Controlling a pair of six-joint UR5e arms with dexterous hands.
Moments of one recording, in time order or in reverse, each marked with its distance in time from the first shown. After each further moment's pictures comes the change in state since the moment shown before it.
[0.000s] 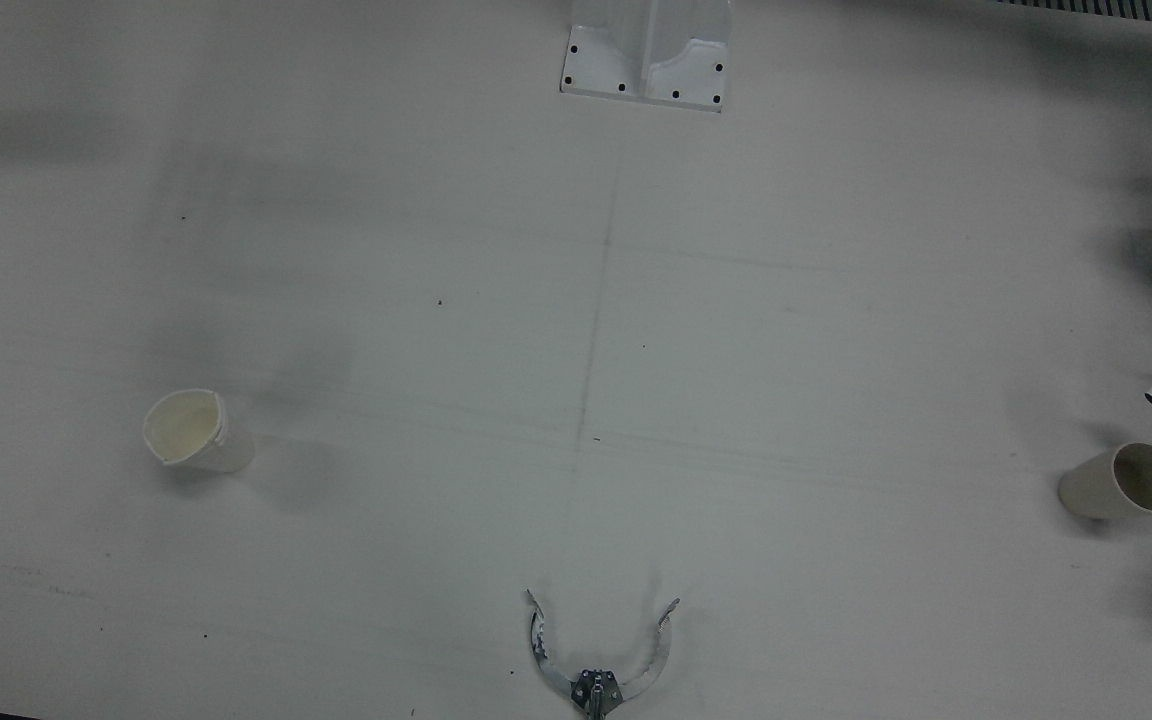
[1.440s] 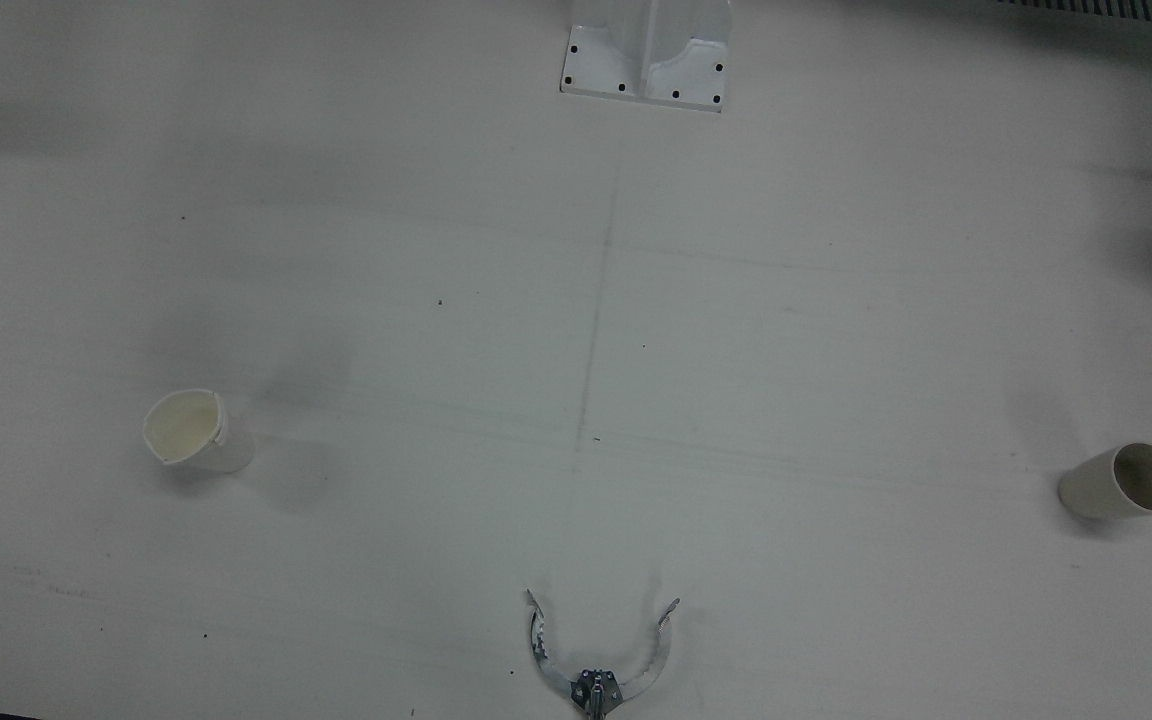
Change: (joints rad) left arm -0.250 0.139 -0.239 0.141 0.096 -0.127; right arm 0.120 -0.036 0.037 -0.003 -0.047 0.002
